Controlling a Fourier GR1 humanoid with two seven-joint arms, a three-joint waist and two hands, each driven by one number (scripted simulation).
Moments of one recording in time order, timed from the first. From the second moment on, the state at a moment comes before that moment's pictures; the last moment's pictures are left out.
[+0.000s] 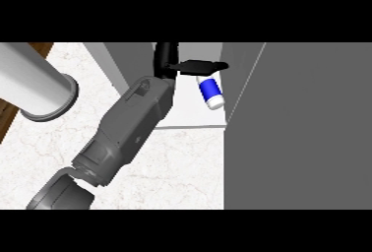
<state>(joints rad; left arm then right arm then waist) -1.18 0.00 -0.23 -0.39 0.55 0.39 -0.58 0.93 -0.09 -0.17 -2.40 -0.26 0.61 -0.34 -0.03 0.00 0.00</state>
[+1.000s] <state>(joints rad) -0.62 0.04 -0.53 -1.16 0.57 0.47 -0.43 0.91 -0.08 -0.11 -2.41 -0.26 0.57 -0.28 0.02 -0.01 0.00</state>
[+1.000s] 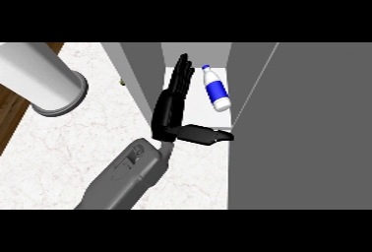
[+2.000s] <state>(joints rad) -0.08 0.30 -0.61 -1.76 0.53 0.47 -0.40 0.88 -0.21 0.25 -2.43 -0.20 0.68 -0.09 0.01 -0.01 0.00</state>
